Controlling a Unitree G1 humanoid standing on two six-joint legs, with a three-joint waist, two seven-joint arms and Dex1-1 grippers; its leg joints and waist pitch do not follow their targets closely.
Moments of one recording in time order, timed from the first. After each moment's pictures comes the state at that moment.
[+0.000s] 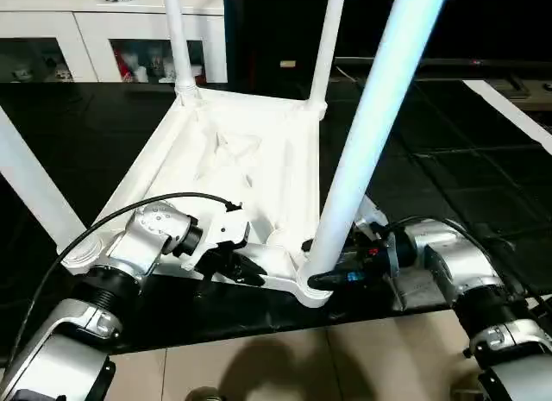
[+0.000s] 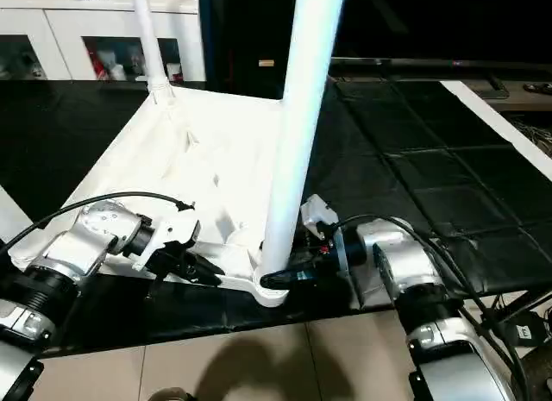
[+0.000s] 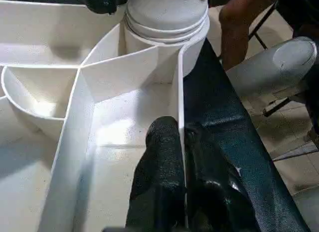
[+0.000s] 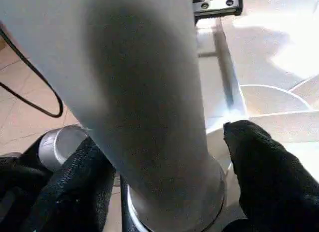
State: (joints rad) left arm -0.64 0.44 -0.35 0.64 0.01 -0.03 -1.52; right arm -0.58 -0.36 0.20 0.64 0.20 0.16 1.53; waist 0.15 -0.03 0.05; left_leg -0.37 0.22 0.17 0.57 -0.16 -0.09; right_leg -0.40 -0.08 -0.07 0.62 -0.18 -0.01
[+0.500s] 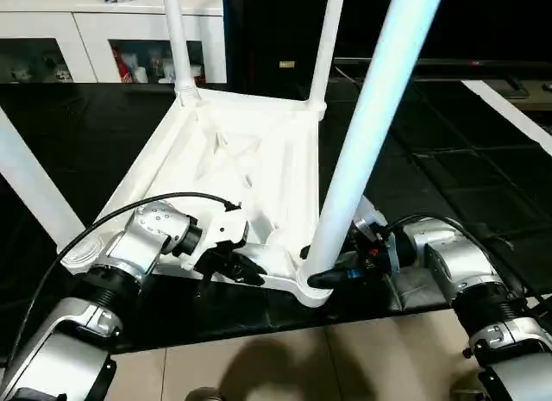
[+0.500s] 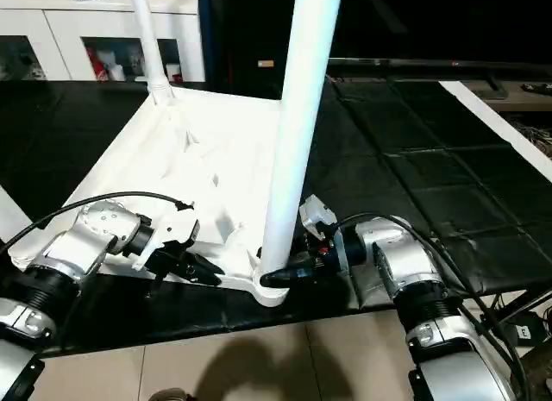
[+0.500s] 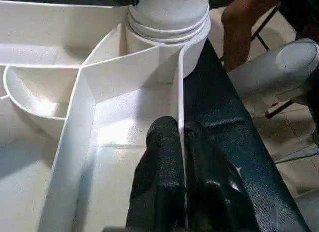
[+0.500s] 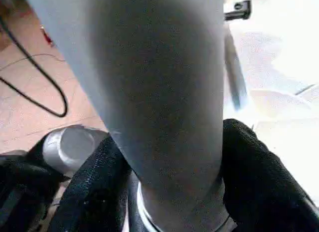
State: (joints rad) left arm -0.65 0.43 -0.34 0.66 0.01 -0.02 -1.48; right arm -0.57 -0.36 0.19 0.64 0.20 0.16 1.53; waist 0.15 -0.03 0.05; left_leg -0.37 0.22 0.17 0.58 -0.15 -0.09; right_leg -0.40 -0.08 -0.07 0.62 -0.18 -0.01
